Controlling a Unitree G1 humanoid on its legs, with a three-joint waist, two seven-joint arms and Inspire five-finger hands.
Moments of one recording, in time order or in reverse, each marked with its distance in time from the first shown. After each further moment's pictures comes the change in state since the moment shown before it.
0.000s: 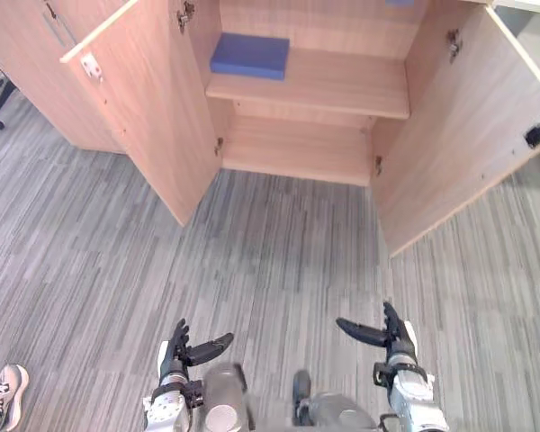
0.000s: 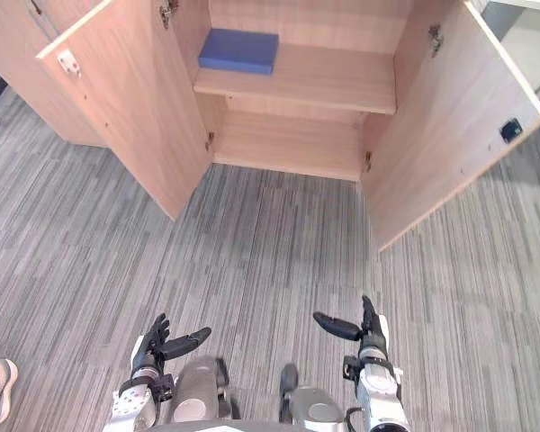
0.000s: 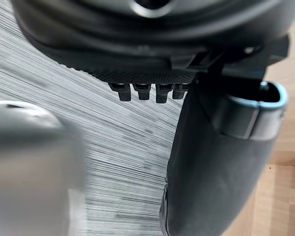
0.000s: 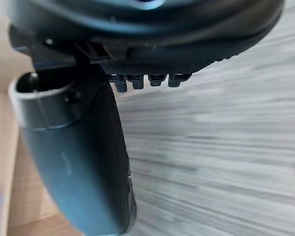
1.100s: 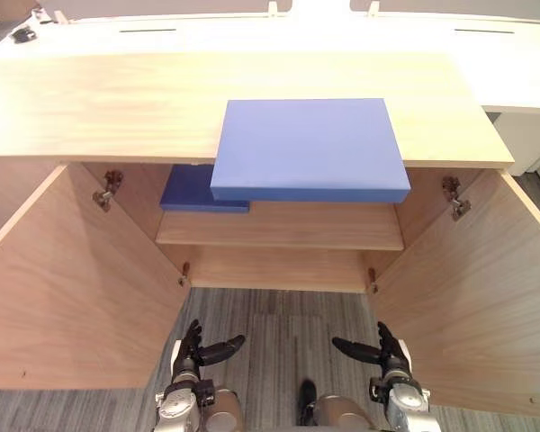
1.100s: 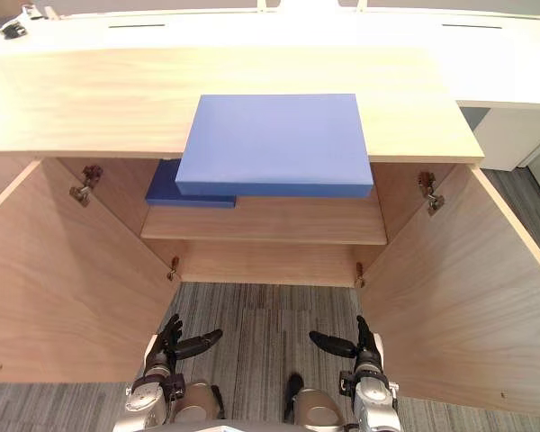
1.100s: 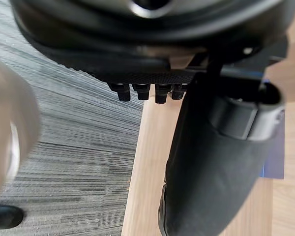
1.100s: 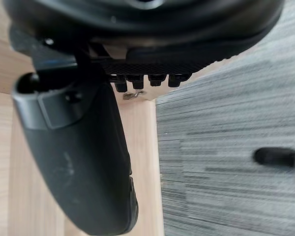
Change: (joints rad) left arm -0.015 -0.033 -0.042 0.038 0.025 0.005 0.003; right arm 0.071 0.002 0.013 0.088 -0.012 0.027 -0.001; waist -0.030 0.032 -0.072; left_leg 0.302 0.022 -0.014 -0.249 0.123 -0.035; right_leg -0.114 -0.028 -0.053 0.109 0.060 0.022
